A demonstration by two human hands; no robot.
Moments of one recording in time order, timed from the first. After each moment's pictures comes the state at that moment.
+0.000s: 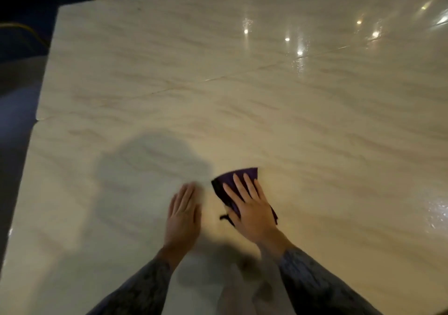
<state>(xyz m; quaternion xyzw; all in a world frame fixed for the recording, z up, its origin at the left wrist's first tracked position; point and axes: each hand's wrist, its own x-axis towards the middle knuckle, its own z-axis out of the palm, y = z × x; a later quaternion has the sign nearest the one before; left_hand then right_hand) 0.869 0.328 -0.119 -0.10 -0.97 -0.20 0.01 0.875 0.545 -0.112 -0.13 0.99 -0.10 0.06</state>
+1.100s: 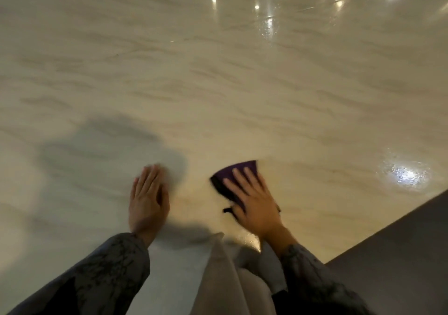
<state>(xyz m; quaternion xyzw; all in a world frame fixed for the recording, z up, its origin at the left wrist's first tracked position) 0.916 0.280 -0.130 -0.10 -0.97 -0.22 0.06 0.991 0.566 -0.120 -0.08 0.99 -0.14 0.02</state>
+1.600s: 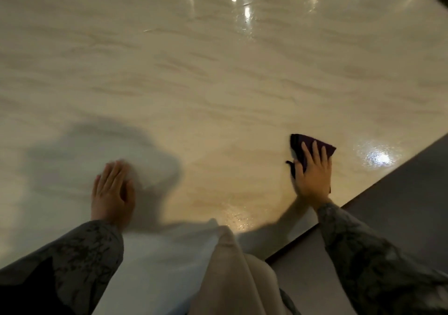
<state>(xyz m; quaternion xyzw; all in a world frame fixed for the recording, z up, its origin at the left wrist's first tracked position) 0.915 0.283 -0.132 -0.09 -0.97 -0.21 0.05 1.027 0.774 -0.116 0.29 0.95 -0.12 0.00</state>
